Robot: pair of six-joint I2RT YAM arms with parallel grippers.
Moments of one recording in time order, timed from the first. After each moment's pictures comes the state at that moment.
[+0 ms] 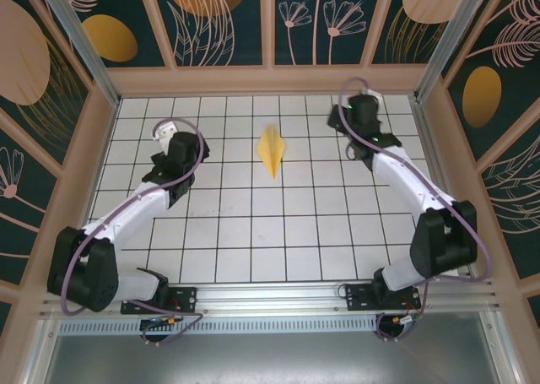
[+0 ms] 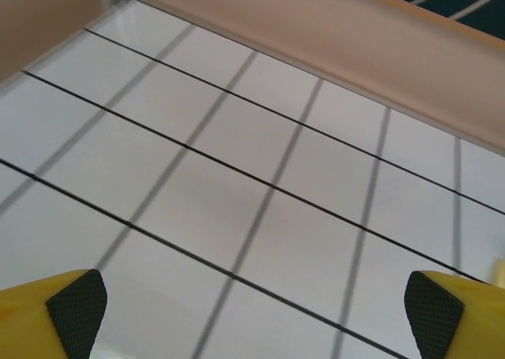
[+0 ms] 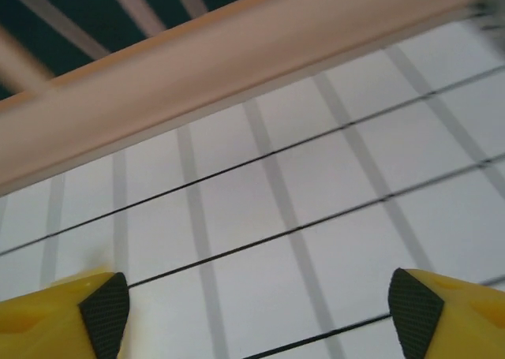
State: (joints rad) left arm -0.36 1.32 0.81 -0.08 -0.58 -0.58; right arm 0.28 1.47 1.14 -0.23 0.33 0.47
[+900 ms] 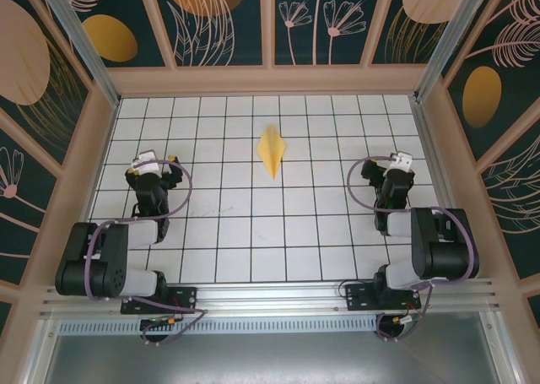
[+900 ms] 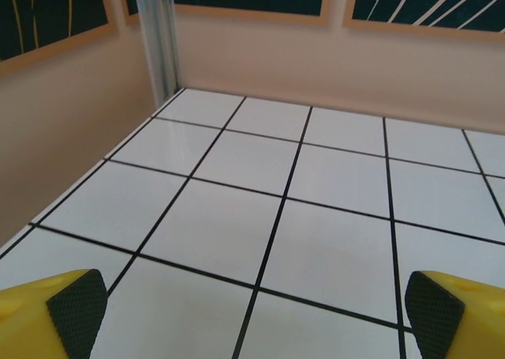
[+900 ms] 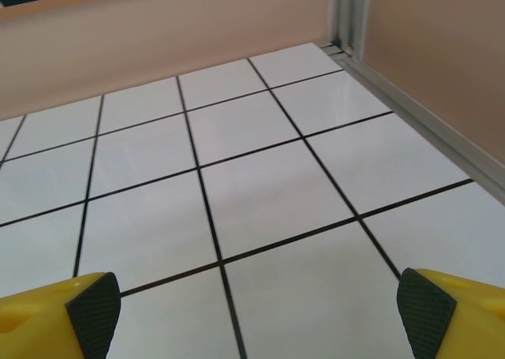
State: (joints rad) left arm -0.04 1.40 0.28 0.93 -0.29 -0.12; right arm -0.02 1.47 0.28 0.92 0.16 0.17
